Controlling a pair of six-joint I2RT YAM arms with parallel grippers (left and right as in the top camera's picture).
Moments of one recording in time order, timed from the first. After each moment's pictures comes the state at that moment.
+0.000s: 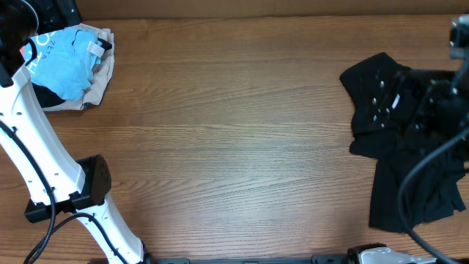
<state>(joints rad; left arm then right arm) 0.26 2.13 3.08 -1.58 0.10 -0.07 0.16 1.43 2.54 -1.64 -0.24 0.29</state>
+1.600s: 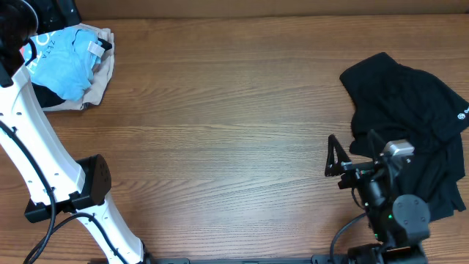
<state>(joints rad) 0.26 2.13 3.08 -1.58 0.09 -0.07 0.16 0.30 0.35 -0.10 -0.06 0.28</state>
